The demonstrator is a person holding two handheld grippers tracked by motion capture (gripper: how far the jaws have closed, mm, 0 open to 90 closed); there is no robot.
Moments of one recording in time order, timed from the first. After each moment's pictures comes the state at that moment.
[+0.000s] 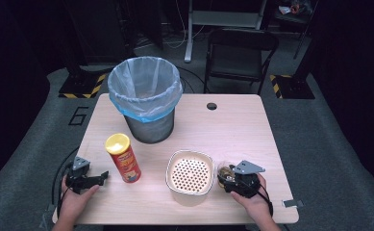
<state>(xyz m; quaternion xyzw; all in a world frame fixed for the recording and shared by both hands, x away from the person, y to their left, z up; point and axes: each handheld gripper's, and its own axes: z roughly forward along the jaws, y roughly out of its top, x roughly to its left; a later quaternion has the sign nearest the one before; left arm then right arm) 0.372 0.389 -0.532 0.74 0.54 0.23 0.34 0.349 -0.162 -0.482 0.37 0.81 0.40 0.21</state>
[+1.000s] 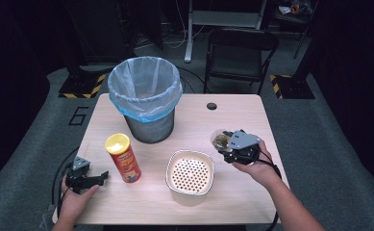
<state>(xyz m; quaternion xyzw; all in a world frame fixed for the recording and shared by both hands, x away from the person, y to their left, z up) 0.372 0.389 -0.532 0.74 0.54 0.23 0.34 0.405 -0.148 -0.390 0.15 0.85 0.38 0.32</state>
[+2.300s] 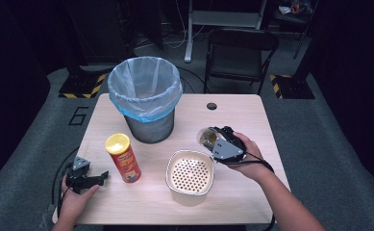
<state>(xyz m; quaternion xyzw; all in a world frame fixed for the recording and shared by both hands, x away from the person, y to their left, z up) 0.372 0.389 -0.531 0.74 0.54 0.23 0.33 0.403 -0.111 -0.390 -0.01 0.83 0.35 0.43</state>
